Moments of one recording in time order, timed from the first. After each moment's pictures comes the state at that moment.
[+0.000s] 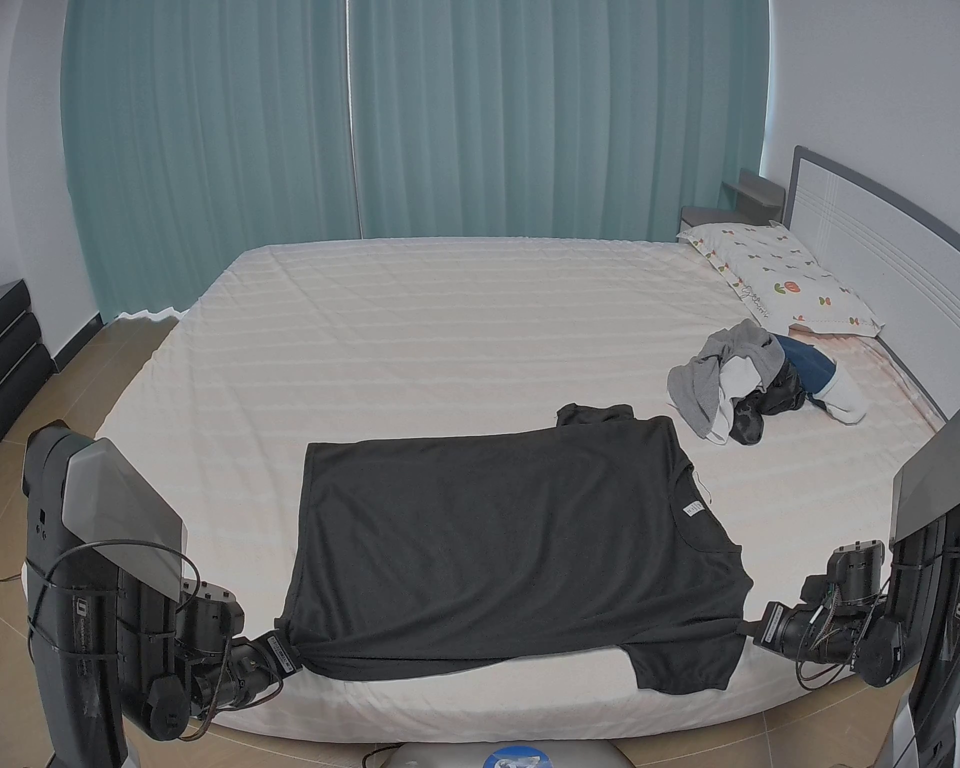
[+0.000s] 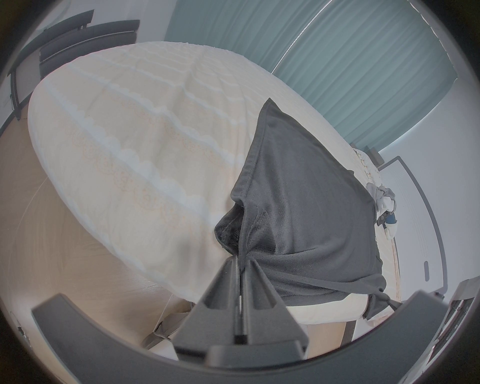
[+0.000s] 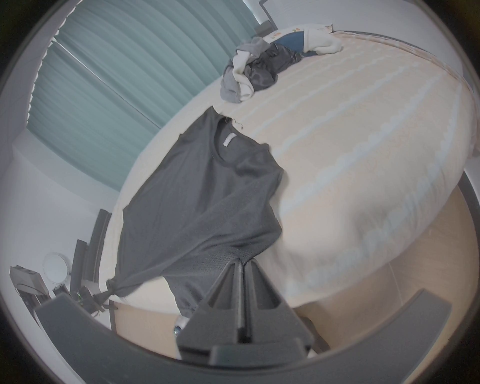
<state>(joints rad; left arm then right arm) -0.23 2.37 -0.02 -1.55 -0.01 -0.76 0.04 2.24 -0.02 -1.42 0.24 0.51</state>
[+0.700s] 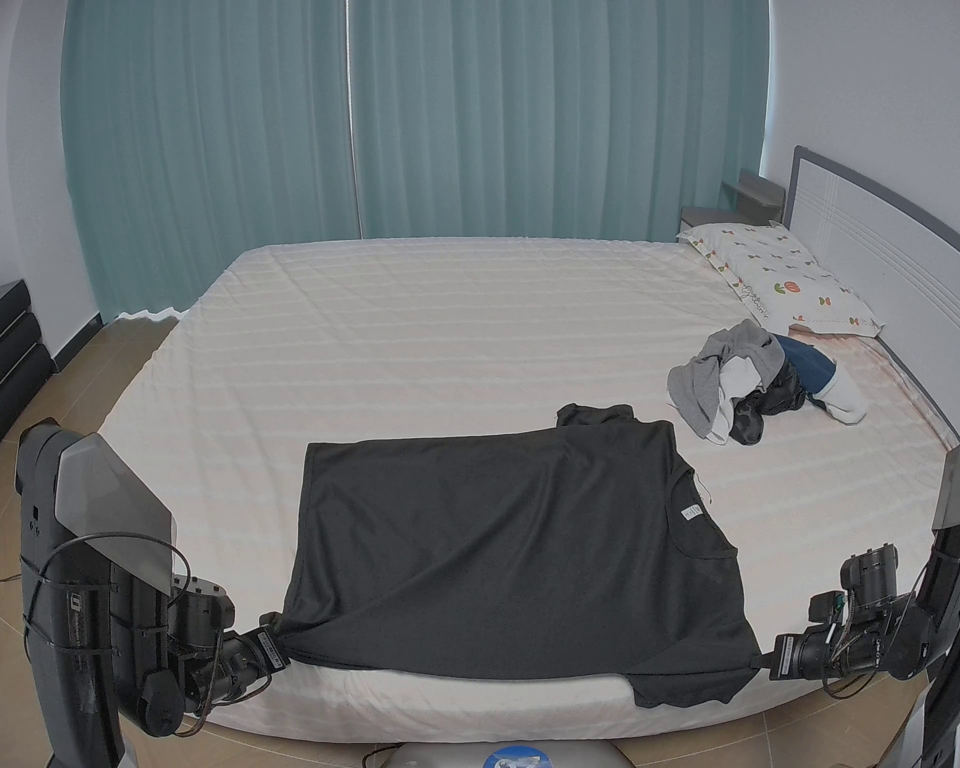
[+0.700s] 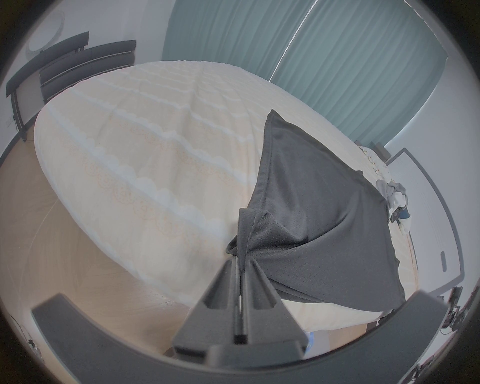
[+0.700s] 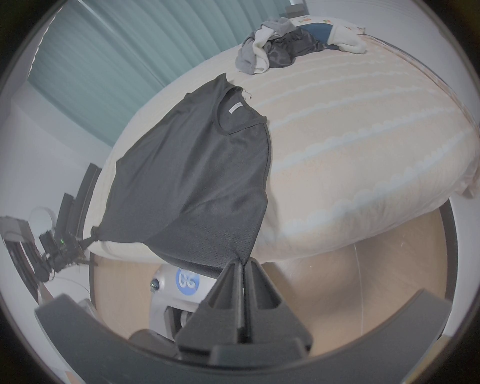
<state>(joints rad) -0.19 2.37 -0.02 -1.55 0.06 -0.64 0.00 2.02 -0.02 -1.02 0.25 0.24</state>
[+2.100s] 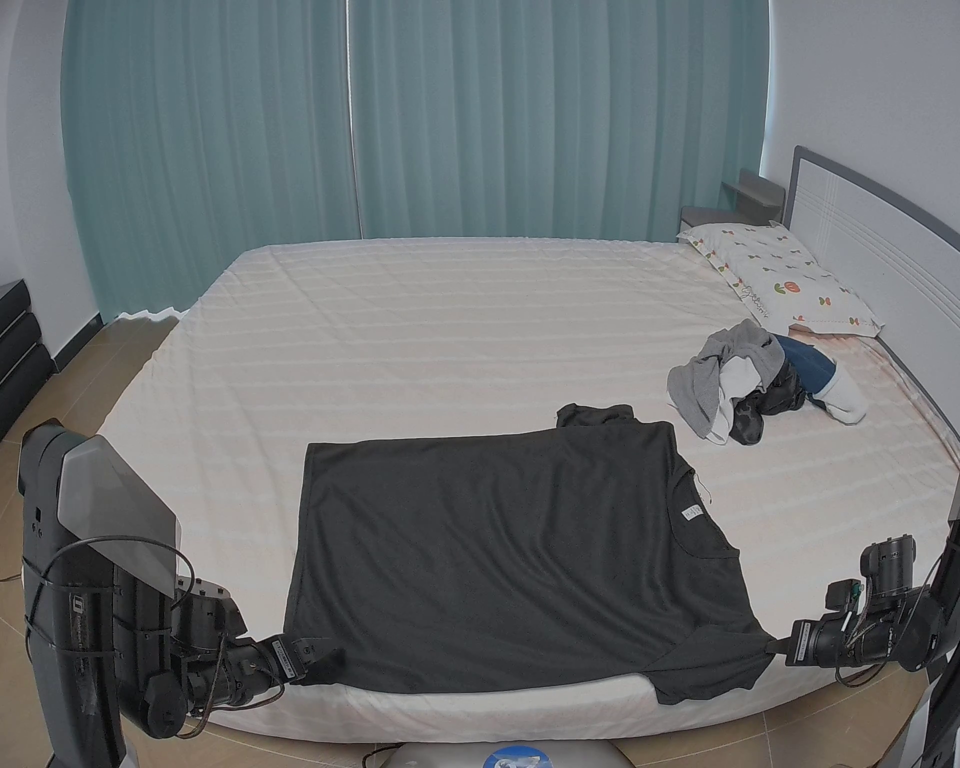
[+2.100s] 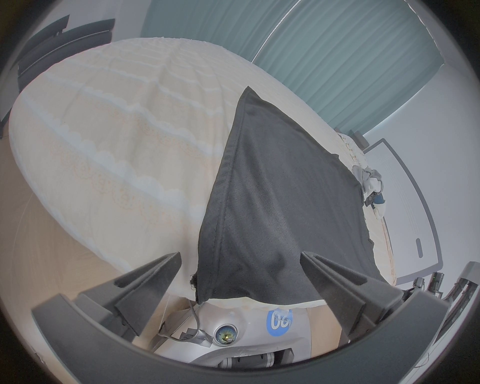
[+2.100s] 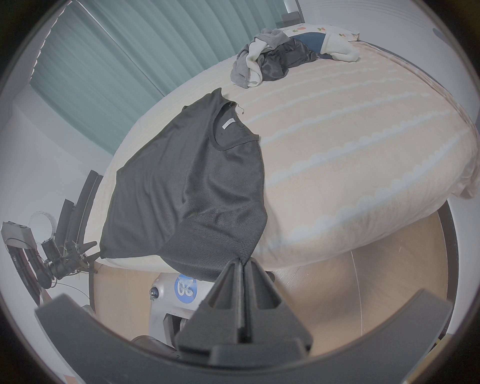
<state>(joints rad) -0.22 2.37 -0.02 -1.55 -0.13 -0.65 -0.09 2.00 -0.03 -1.04 0.29 0.22</state>
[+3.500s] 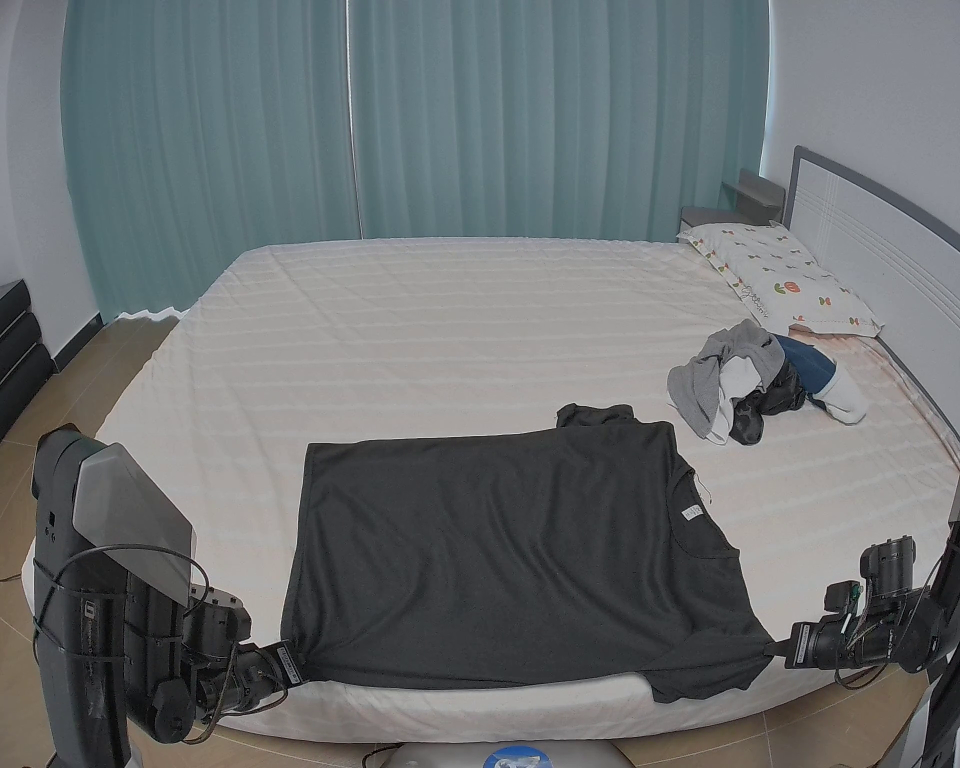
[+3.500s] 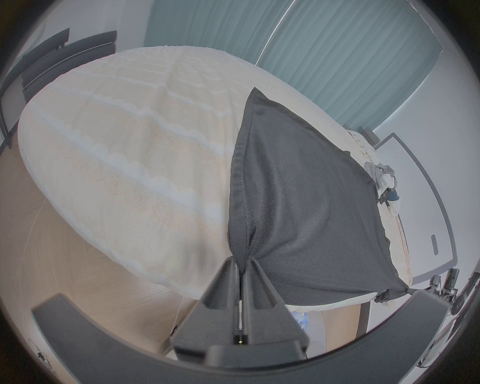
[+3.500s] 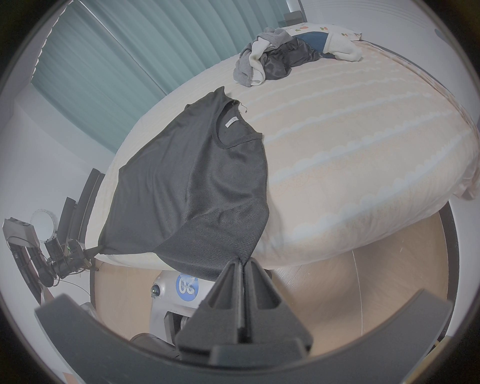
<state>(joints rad) -0.25 2.39 -0.02 -1.55 -0.02 -0.64 -0.08 1.99 -0.02 -1.03 0.31 0.21</state>
